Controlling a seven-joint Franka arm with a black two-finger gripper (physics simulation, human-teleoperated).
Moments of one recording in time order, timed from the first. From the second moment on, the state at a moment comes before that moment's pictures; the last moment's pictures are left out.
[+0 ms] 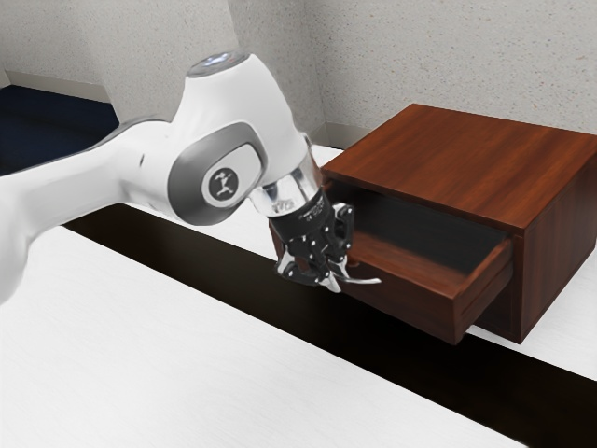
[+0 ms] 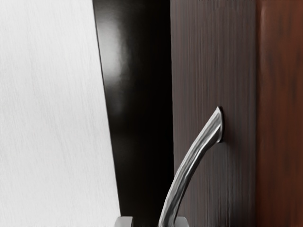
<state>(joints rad) -0.13 0.01 0.00 -1.76 -0.09 1.99 -1.54</state>
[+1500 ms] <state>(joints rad) -0.13 -0.16 0.00 -1.97 -0.09 2.01 -1.53</state>
